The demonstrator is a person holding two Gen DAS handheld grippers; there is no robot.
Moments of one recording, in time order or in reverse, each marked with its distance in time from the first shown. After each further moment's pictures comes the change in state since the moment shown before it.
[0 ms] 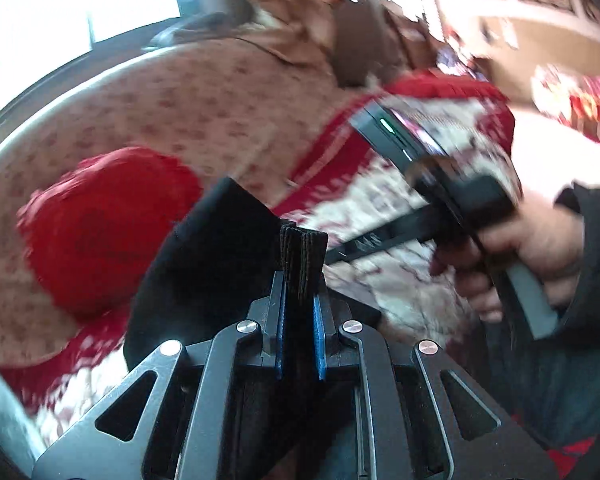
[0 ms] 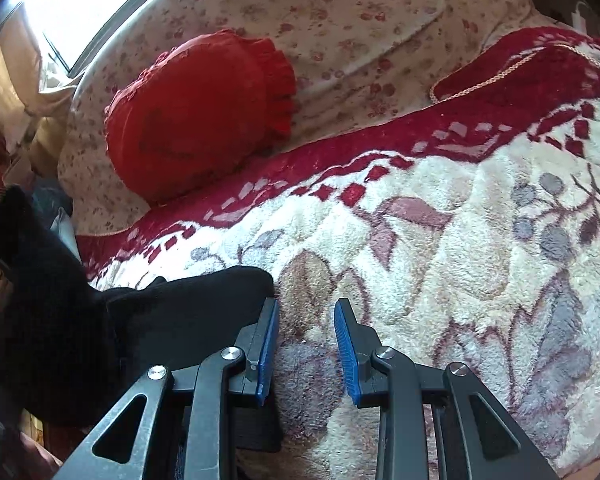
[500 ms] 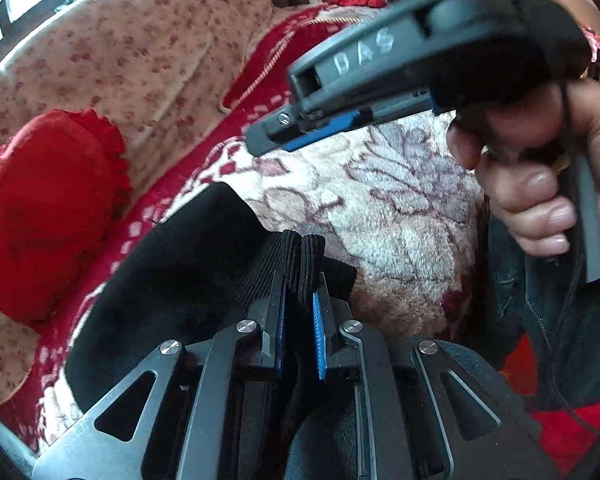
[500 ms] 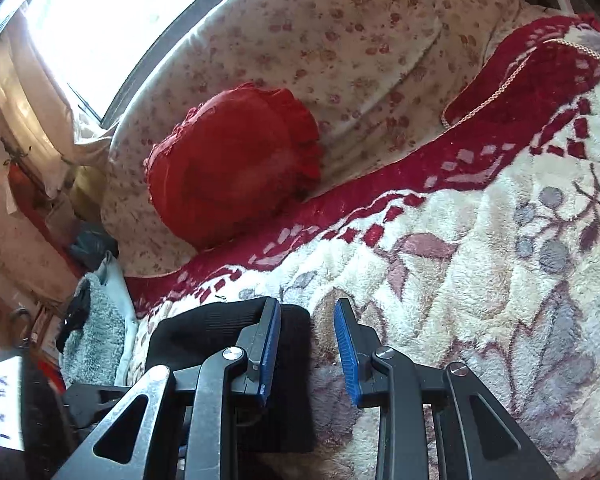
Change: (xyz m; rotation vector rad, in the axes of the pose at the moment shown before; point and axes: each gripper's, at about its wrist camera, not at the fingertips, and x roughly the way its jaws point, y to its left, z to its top) left arm 0.071 -0.015 -0.003 0.091 0.264 -0.163; right arm -0.033 -0.013 0.006 0.067 -0.119 0.180
